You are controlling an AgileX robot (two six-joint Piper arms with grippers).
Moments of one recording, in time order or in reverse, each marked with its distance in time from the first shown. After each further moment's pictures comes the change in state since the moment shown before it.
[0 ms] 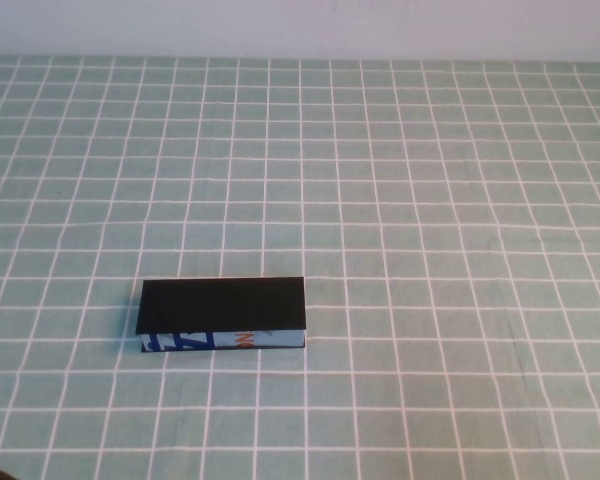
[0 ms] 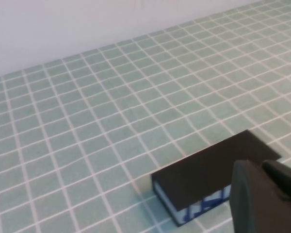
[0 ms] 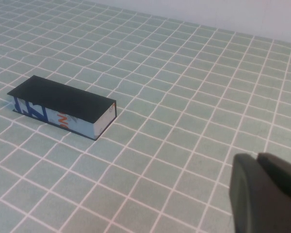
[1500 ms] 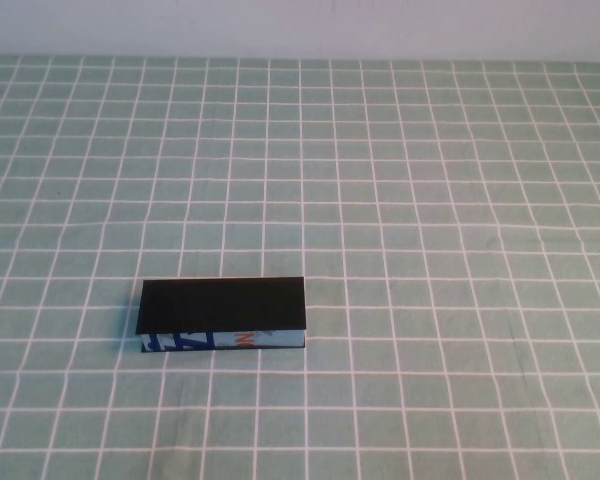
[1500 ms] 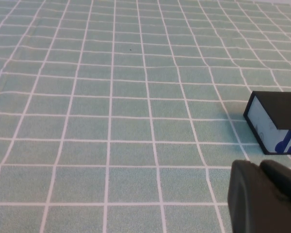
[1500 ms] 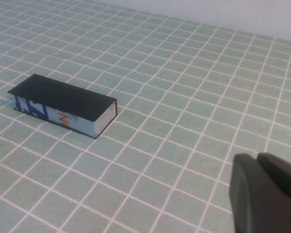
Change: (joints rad) right arm 0.000 0.000 0.000 0.002 0.006 0.000; left arm 0.069 -0.425 0.532 0.493 -0.184 -0.699
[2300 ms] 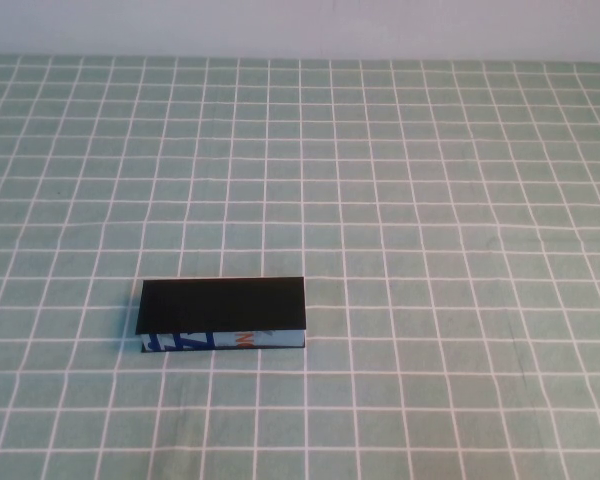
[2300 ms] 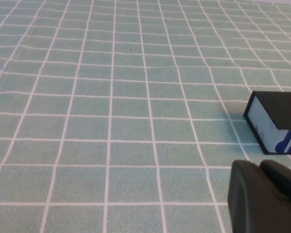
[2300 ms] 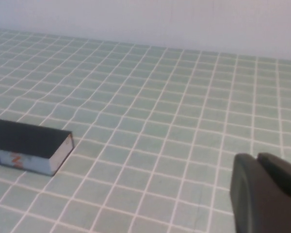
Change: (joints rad) right arm -0.174 -0.042 0.000 0.061 -0.008 0.000; left arm 0.000 0.000 0.000 0.000 0.000 0.000
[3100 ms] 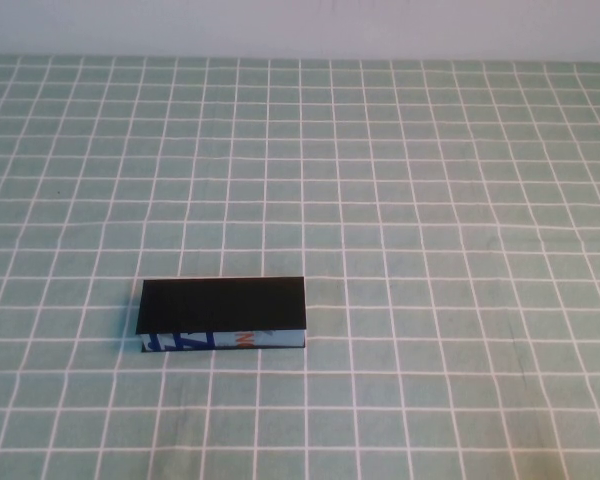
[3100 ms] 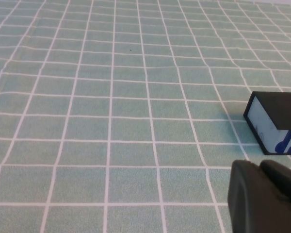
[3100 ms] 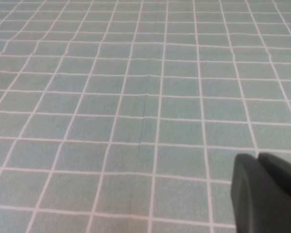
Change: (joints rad) right arm -0.186 -0.098 0.390 0.022 -0.177 -0.029; left arm 0.000 0.000 0.000 0.000 0.000 0.000
